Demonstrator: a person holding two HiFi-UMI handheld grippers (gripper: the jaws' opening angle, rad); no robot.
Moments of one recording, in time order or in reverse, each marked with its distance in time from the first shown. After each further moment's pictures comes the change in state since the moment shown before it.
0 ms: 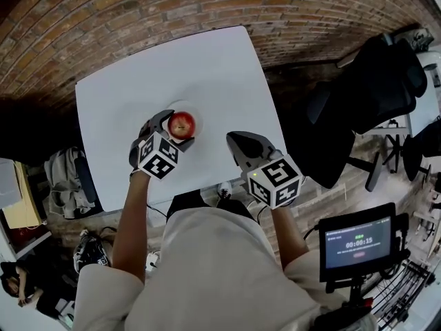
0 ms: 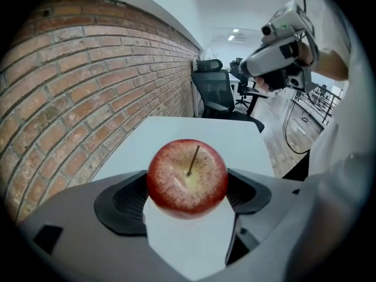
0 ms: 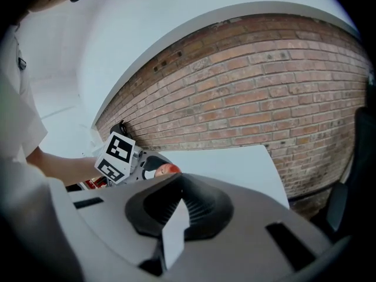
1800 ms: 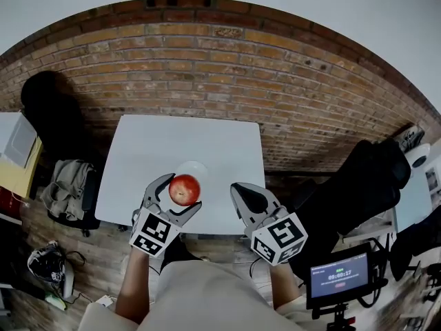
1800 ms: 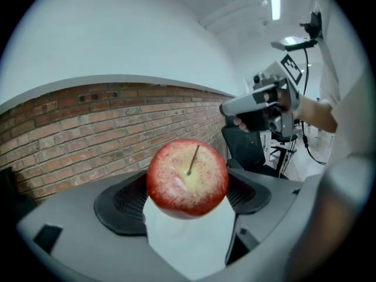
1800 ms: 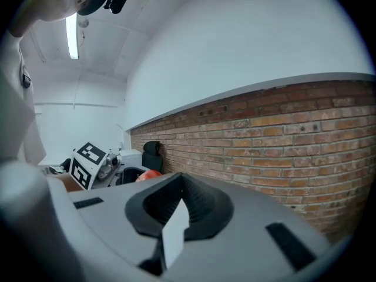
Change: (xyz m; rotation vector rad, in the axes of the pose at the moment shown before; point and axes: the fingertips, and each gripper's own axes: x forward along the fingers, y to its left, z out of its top) left arm -0.199 -0.083 0.095 -0.244 -0.445 0.408; right arm -0.129 0.083 0.098 -0.338 -0.271 0.199
